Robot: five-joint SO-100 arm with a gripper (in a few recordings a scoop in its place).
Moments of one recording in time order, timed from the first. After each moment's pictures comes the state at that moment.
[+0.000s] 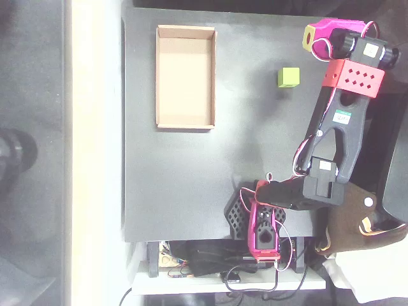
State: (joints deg) arm 10.9 81.5 69.3 75.1 80.2
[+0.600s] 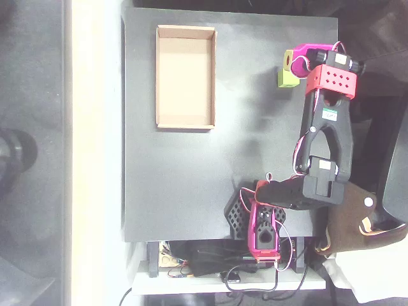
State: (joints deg) arm 10.6 81.3 94.5 58.0 80.2
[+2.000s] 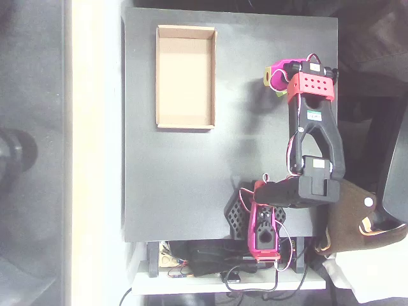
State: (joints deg) arm 6.2 81.4 106.2 54.1 80.2
